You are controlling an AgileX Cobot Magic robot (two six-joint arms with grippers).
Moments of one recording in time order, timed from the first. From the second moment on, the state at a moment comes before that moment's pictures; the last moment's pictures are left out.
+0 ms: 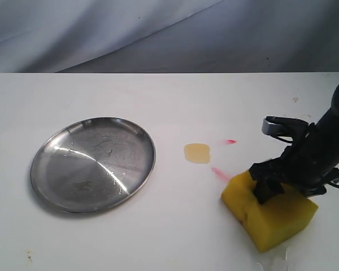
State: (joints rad) left arm -0.07 0.00 0.00 -0.07 0.21 0.16; right arm 0.29 1.82 -0.92 0.38 0.79 -0.30
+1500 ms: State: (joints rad) left arm -0.07 0.00 0.00 -0.07 0.21 0.16; right arm 0.49 2.37 -1.92 0.33 1.07 -0.07
